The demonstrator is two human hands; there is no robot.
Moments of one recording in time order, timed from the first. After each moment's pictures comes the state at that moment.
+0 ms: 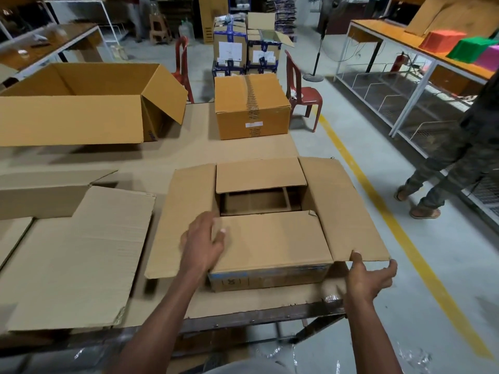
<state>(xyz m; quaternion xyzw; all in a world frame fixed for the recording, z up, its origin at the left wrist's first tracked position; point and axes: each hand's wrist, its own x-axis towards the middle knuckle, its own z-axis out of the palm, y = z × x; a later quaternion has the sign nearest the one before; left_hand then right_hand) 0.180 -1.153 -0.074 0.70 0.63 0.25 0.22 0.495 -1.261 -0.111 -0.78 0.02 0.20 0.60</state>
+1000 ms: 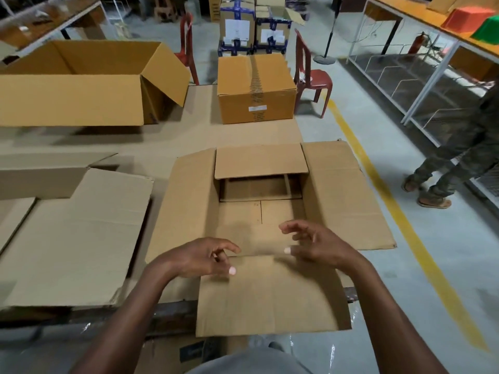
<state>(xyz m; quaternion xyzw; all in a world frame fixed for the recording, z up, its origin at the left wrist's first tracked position) 0.163 -1.187 -0.021 0.72 0.45 -0.05 0.53 0.480 -1.231 -0.039 -0.59 -0.57 0.52 0.24</state>
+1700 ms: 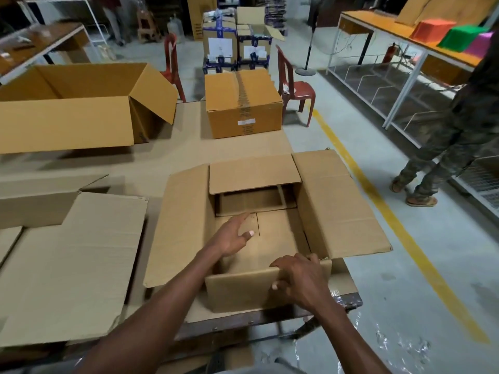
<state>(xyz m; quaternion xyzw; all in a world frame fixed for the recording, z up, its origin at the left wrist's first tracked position) 0.238 -1.109 -0.090 0.76 0.52 0.09 0.39 0.424 -1.258 -0.092 -0.68 -0.72 0.14 0.05</state>
